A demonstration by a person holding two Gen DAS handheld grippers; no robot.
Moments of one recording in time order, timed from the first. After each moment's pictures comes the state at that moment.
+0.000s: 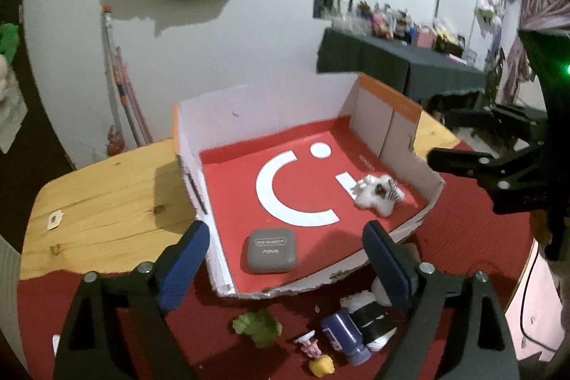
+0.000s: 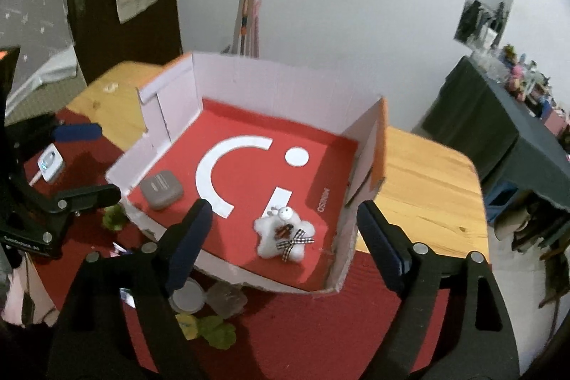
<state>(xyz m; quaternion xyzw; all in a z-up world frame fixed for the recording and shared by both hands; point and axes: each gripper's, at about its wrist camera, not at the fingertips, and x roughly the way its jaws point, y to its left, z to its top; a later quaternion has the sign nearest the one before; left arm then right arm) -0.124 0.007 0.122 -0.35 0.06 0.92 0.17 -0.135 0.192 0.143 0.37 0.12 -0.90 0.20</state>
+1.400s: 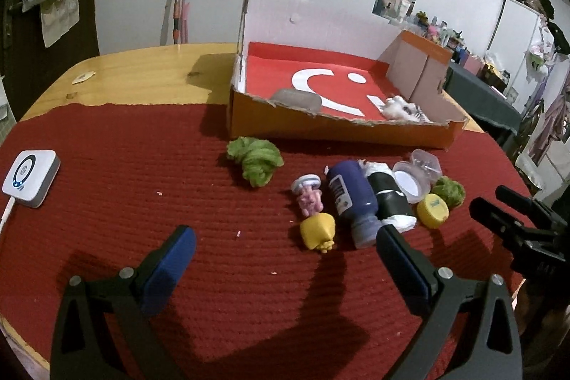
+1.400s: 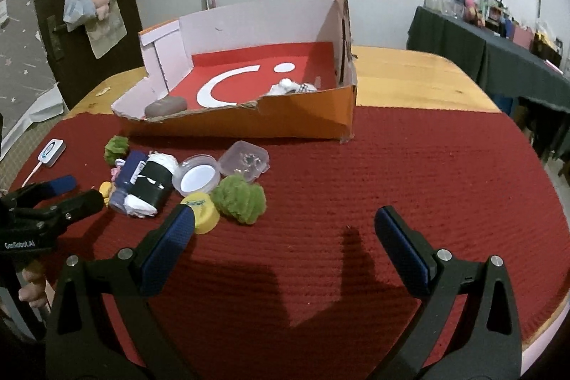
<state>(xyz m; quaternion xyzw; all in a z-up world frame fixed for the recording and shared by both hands) -0.037 -0.015 0.018 -0.40 -0.05 0.91 0.08 -0.035 0.225 0.033 0.37 0.01 -0.92 0.14</state>
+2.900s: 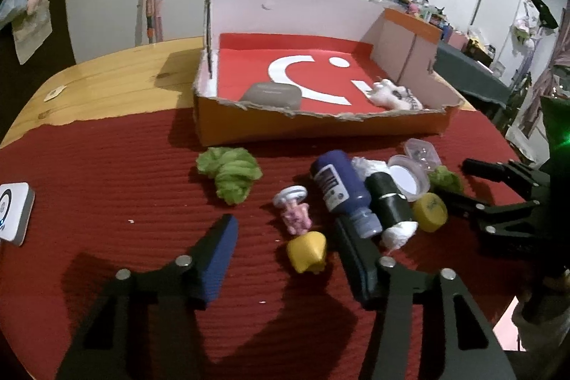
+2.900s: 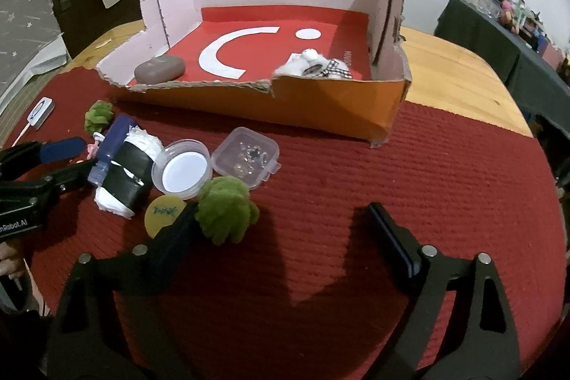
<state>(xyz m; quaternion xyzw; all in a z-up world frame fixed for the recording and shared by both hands) -0.060 -0.005 0.017 -0.42 -0.01 0.90 0.13 -0.076 0.199 0.018 0.43 0.09 -0.88 0.18</state>
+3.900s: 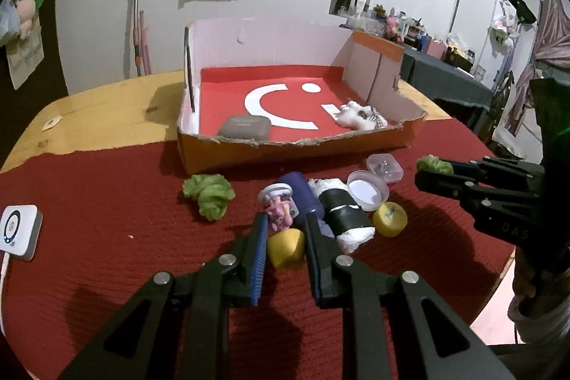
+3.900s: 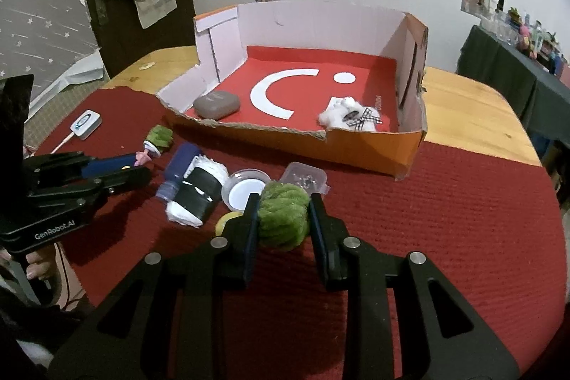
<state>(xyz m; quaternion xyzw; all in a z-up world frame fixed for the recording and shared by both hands) -0.038 0.007 0.041 -0.37 -0.01 0.92 0.15 -0.050 0.195 0.054 0.37 0.07 -0.89 0.24</state>
